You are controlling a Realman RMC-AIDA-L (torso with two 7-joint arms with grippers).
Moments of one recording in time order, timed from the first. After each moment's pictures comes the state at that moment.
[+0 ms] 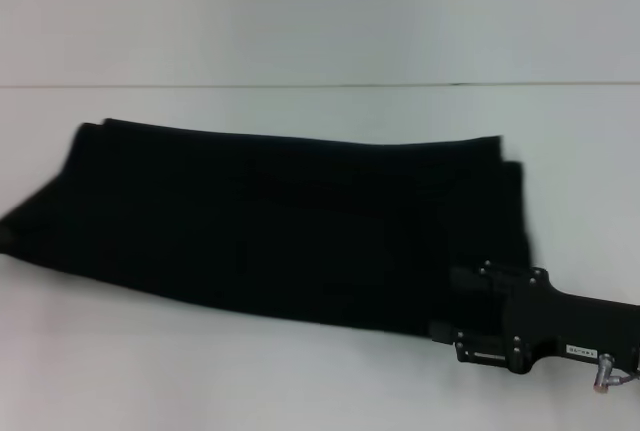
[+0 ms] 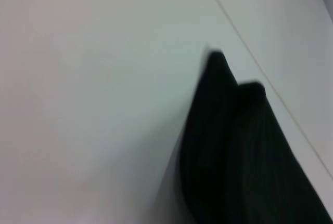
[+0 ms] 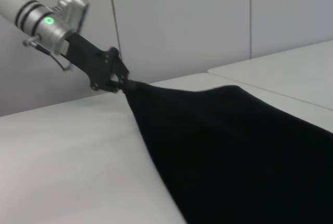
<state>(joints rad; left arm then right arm) -0.47 -1.83 0.40 0.57 2.31 1.35 -2.58 0.50 2.08 -0.60 -0.38 -2.04 -1.46 0.94</state>
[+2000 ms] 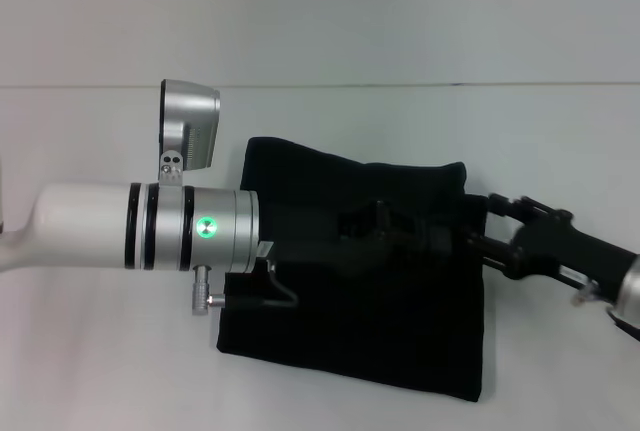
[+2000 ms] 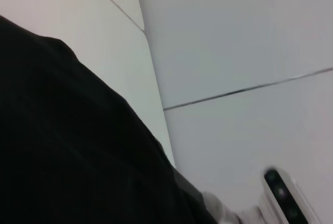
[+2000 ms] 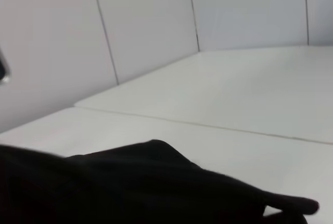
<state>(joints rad) -0.85 -2.16 0.58 0.37 2.12 1.51 -2.34 0.57 2.09 -0.32 -0.25 -2.00 -1.20 0.95</state>
